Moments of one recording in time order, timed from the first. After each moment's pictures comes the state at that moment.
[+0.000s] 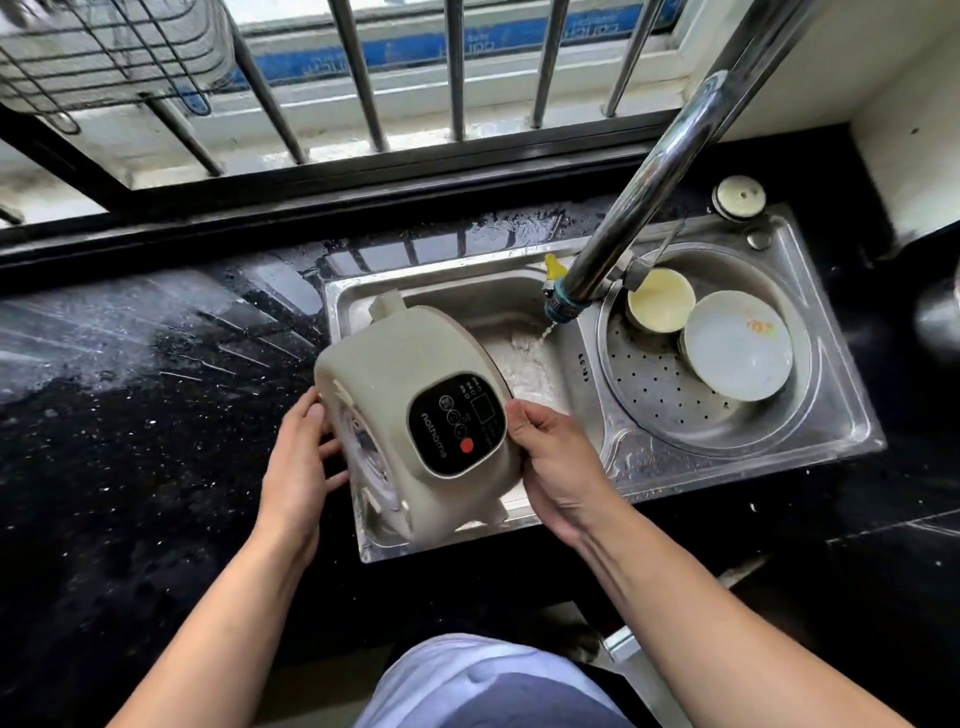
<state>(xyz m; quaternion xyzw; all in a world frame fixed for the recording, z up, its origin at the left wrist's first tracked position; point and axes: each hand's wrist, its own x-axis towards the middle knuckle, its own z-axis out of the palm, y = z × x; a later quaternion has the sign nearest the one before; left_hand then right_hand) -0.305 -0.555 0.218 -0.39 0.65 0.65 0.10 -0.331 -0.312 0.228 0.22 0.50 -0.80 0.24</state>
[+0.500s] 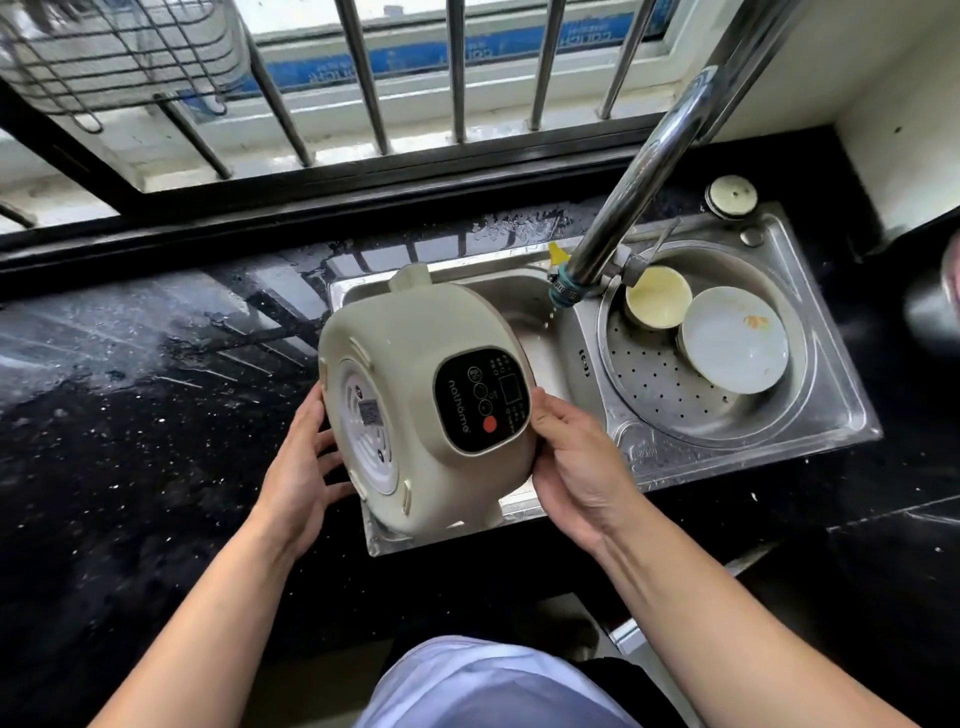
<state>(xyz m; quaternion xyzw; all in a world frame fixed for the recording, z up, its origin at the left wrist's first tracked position) -0.297 -0.571 0.223 -0.37 0.60 0.69 0.16 -0.319 -0.314 0.263 0.21 0.41 -0.86 0.20</state>
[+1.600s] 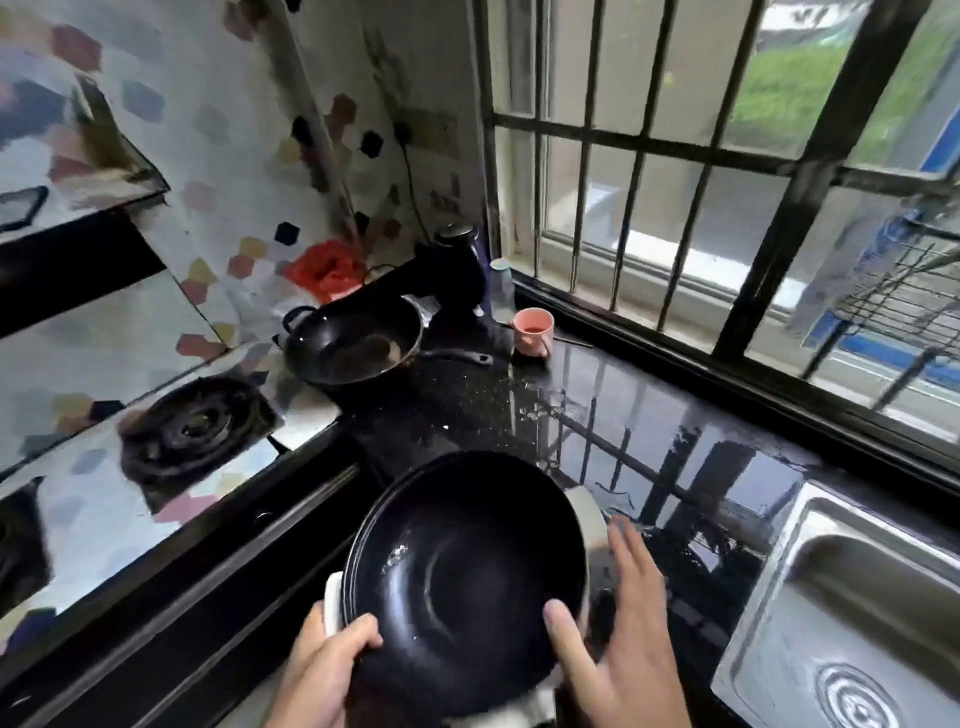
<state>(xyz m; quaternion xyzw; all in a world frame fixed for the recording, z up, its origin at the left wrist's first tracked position) 0.141 -0.721 0.320 -0.66 0.42 0.57 -0.24 -0.069 -0.570 0.352 -0.35 0.78 -0.48 0.18</state>
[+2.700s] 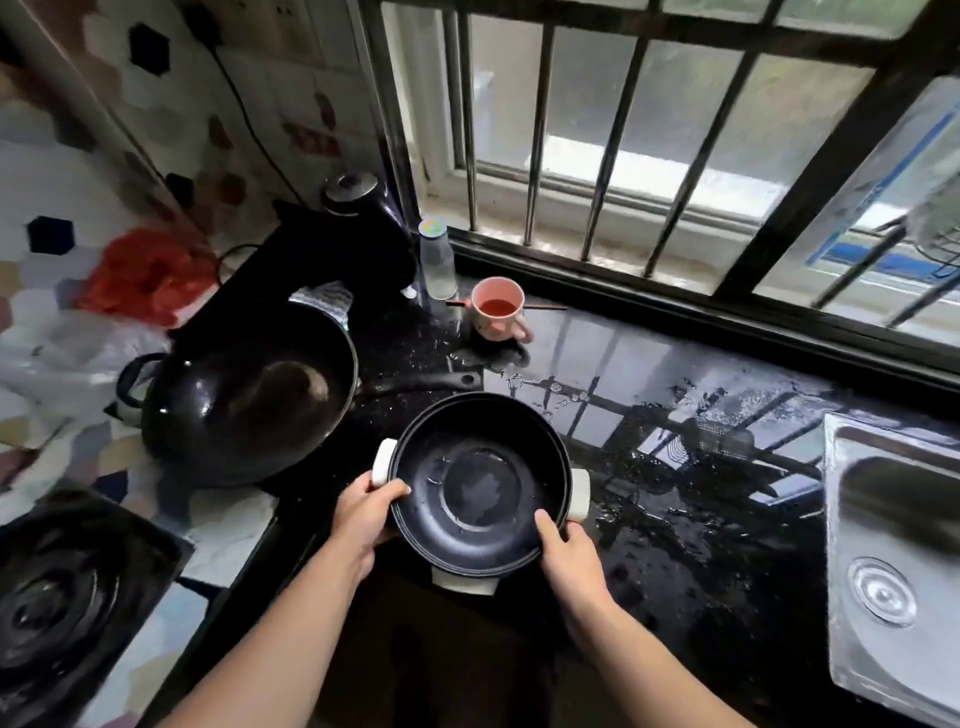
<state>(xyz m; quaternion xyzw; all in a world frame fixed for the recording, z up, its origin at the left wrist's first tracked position) -0.009 -1.091 0.184 -0.55 0.51 0.66 -0.06 -0.108 -0.855 0.189 0.12 0.78 -0.49 0.37</state>
